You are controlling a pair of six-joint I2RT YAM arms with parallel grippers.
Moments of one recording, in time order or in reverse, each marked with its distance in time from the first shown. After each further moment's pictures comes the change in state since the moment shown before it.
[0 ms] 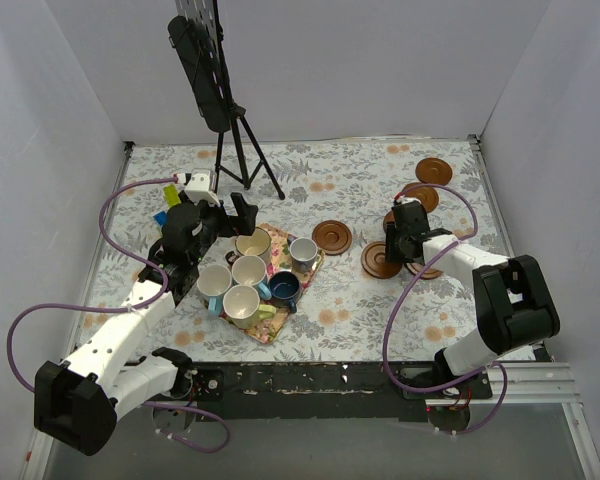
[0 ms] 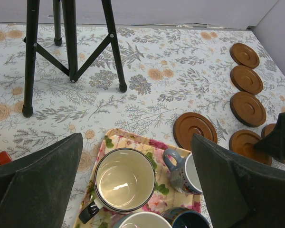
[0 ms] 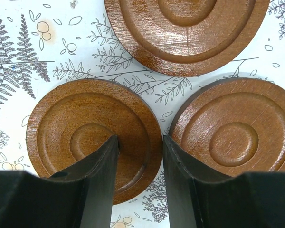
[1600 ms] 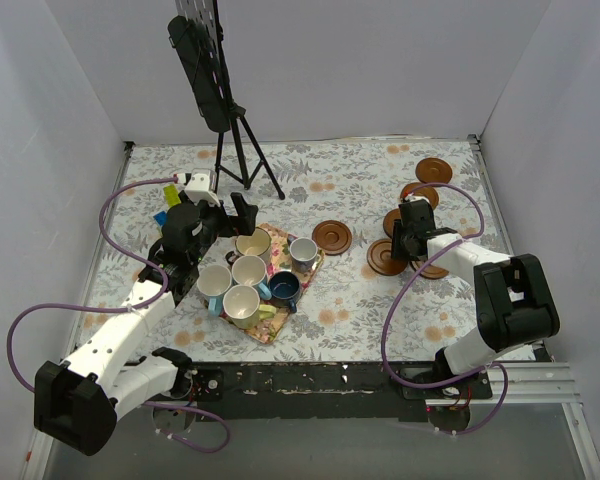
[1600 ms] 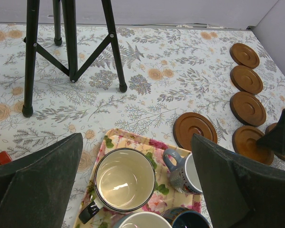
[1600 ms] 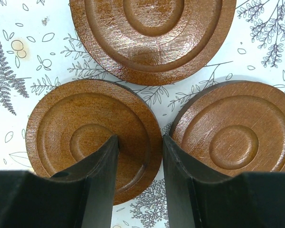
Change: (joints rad) left arm 0.000 0.000 0.000 0.000 0.000 0.000; right arm -0.051 0.010 0.001 0.018 0.008 0.007
